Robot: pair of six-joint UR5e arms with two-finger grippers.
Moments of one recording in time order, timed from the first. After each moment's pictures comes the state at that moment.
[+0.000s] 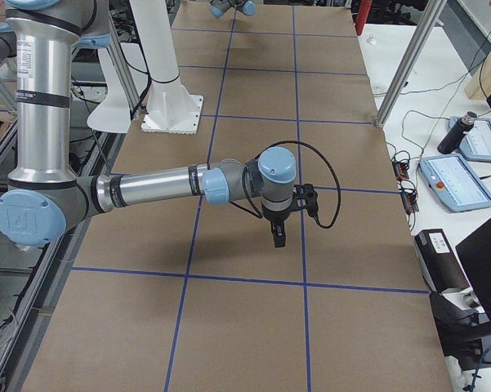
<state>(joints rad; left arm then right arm) -0.77 -1.25 -1.61 -1.12 -1.58 -2.23 1.47 -1.66 1.84 -1.53 2.36 0.08</state>
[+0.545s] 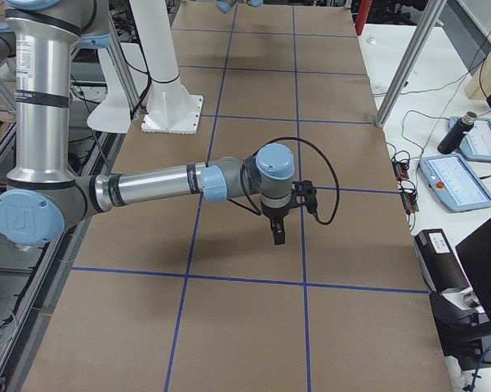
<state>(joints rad) -0.88 -1.30 -1.74 -1.32 -1.30 -1.94 1.47 -1.66 1.86 -1.53 2.36 0.08</state>
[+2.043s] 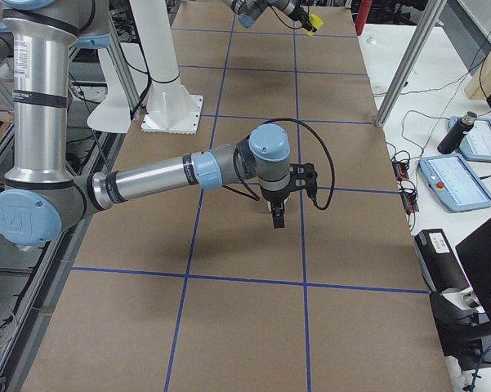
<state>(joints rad) -0.88 -1.79 -1.69 -2.22 -1.33 -1.04 1.51 -1.67 1.95 -1.53 2.43 0.22</state>
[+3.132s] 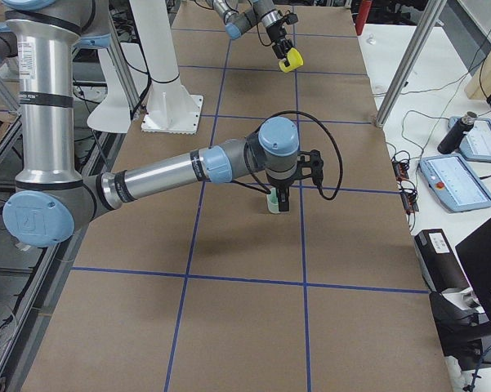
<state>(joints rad) -0.64 -2.03 -1.78 -2.41 -1.67 -0.87 1.48 -1.59 1.92 -1.53 2.56 0.25</state>
